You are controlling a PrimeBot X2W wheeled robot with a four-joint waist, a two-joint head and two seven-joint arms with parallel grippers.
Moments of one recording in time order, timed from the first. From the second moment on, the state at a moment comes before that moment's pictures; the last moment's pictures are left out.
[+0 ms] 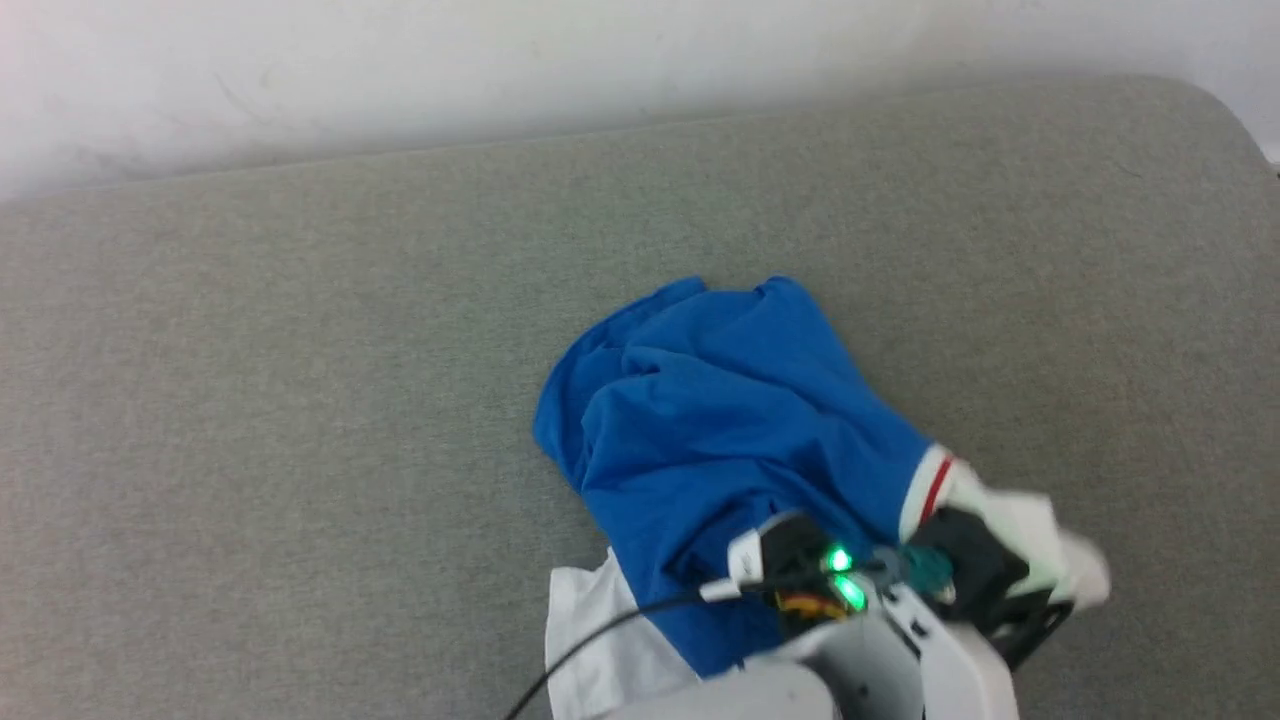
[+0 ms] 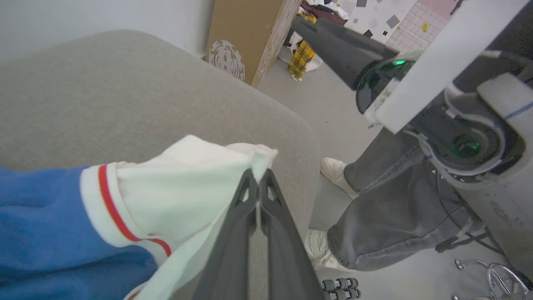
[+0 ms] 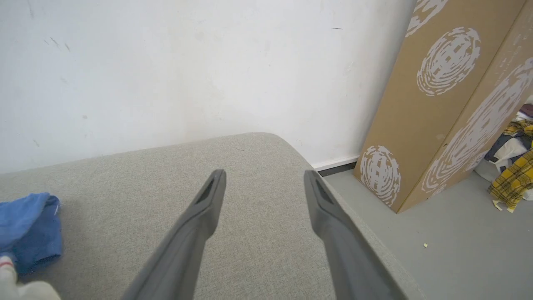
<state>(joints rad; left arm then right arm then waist) -0.64 0.05 -1.19 0.04 -0.76 0.19 0.24 0.17 -0.05 -0.46 -0.34 0.19 0.13 0.05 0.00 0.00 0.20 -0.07</state>
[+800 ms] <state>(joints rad) -0.69 0.05 -1.18 0.10 -0.94 0.24 0.06 0.17 -0.05 -0.42 -0.31 0.20 0.13 0.05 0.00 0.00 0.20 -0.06</state>
